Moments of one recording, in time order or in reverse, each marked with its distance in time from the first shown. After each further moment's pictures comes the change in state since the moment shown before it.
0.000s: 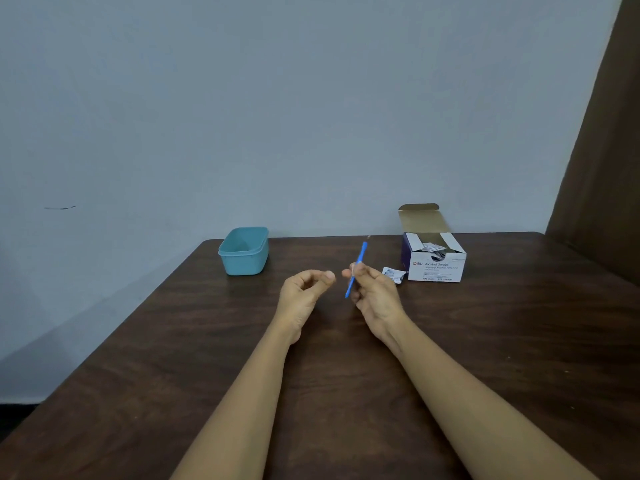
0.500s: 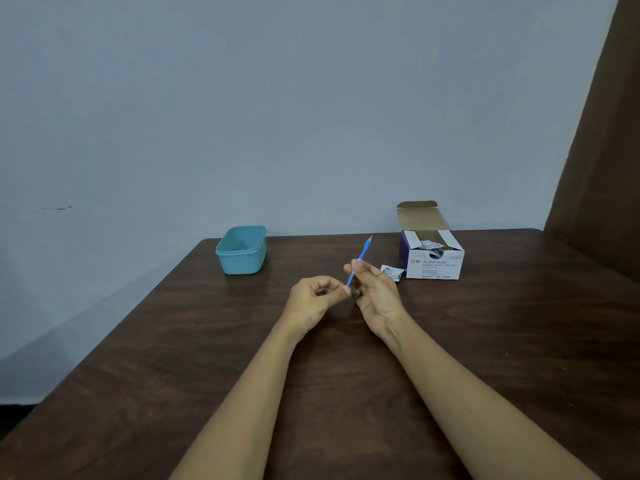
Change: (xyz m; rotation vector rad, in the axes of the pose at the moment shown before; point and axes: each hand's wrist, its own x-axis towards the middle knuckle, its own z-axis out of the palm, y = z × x) left_hand -0.002 -0.004 0.008 0.256 -0.167 0.069; right_hand 0.002 -0.002 -0.001 0.105 0.020 0.026
